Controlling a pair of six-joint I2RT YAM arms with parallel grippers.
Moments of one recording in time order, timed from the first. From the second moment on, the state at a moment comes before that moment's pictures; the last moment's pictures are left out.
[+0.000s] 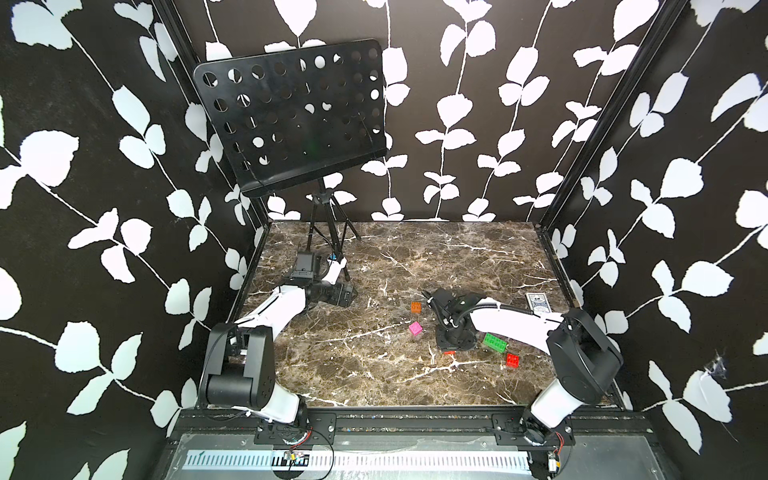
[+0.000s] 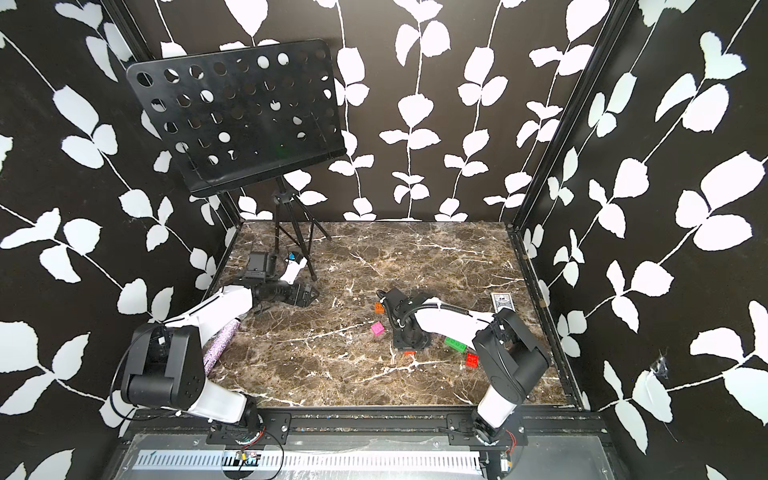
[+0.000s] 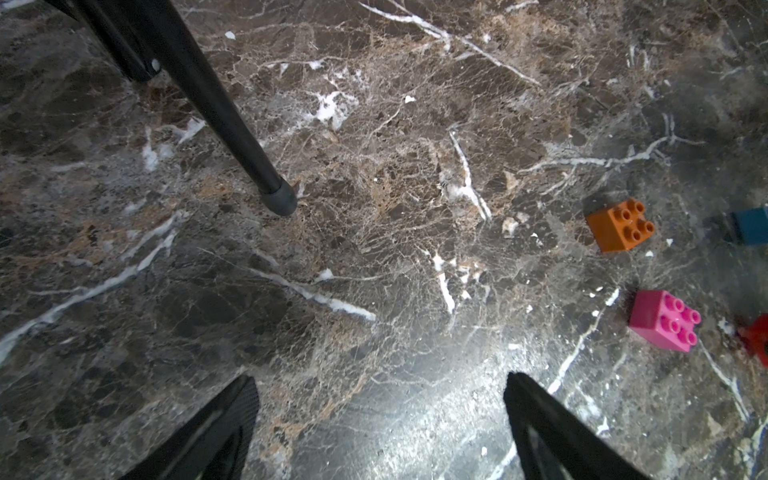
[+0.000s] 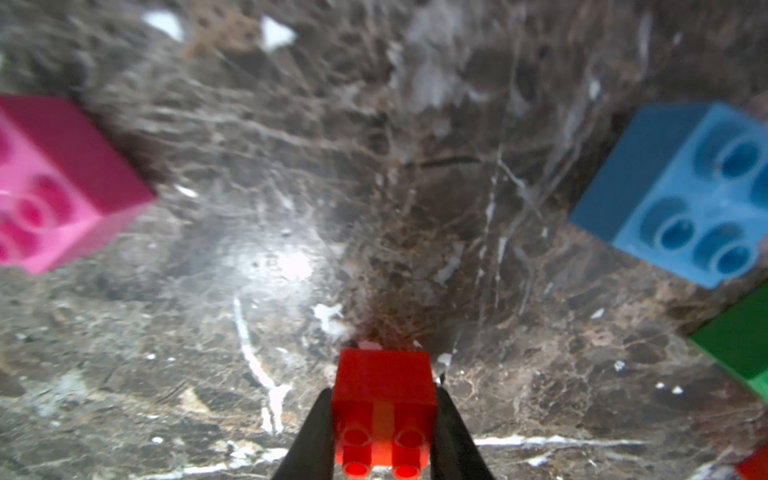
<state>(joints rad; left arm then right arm) -0.14 1.50 0.91 -0.37 0.38 0.18 0.76 1.65 1.01 -0.83 0.01 0.67</state>
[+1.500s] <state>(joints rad) 0.08 1.50 0.94 -0.43 0.50 0.24 0.66 2.15 1.82 -1.11 -0.05 -1.01</state>
